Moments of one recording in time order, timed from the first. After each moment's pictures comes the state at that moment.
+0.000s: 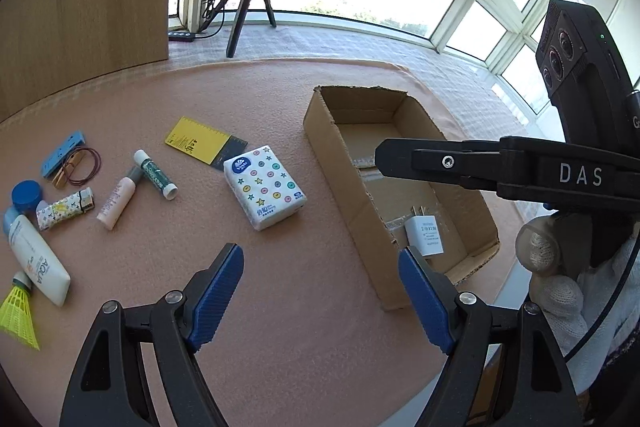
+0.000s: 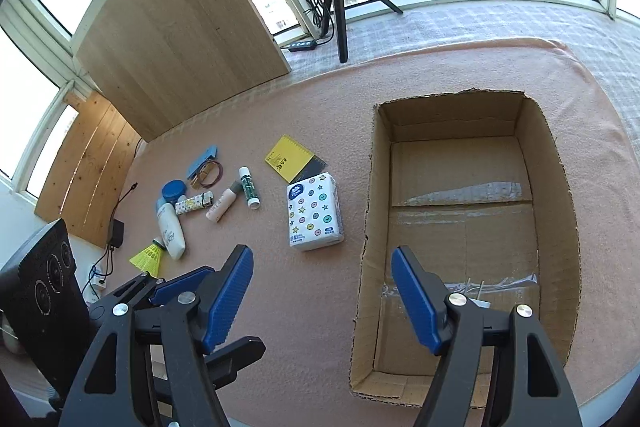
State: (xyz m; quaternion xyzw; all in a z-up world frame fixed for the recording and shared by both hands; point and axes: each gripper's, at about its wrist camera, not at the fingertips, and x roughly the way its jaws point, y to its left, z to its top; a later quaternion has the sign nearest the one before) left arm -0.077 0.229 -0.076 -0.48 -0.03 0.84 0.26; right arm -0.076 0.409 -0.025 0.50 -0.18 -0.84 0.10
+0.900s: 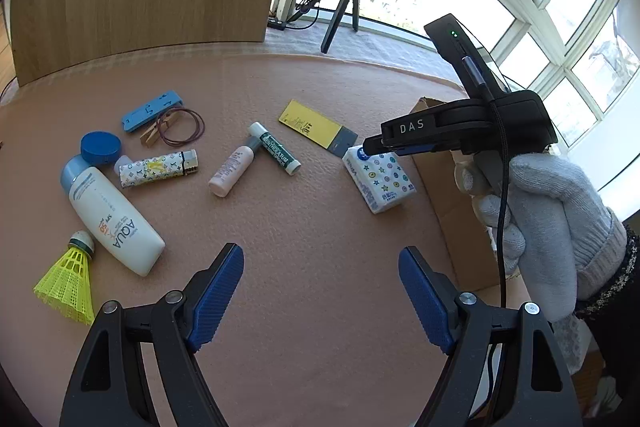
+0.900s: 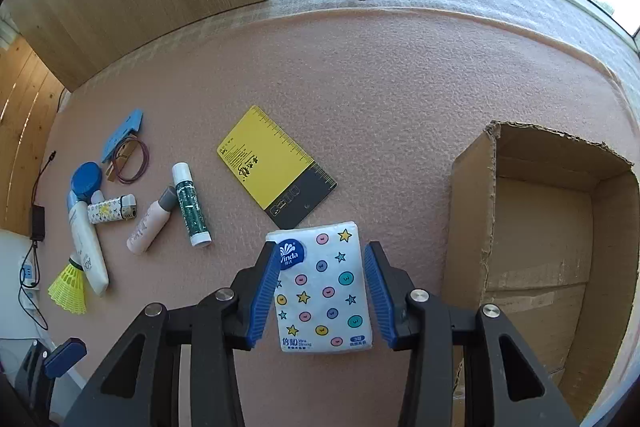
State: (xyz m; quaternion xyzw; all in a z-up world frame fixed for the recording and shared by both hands) left arm -0.084 0.130 -0.092 -0.49 -0.07 0.85 0.20; right arm -0.200 0.336 -0.106 0.62 -0.07 -0.78 0.03
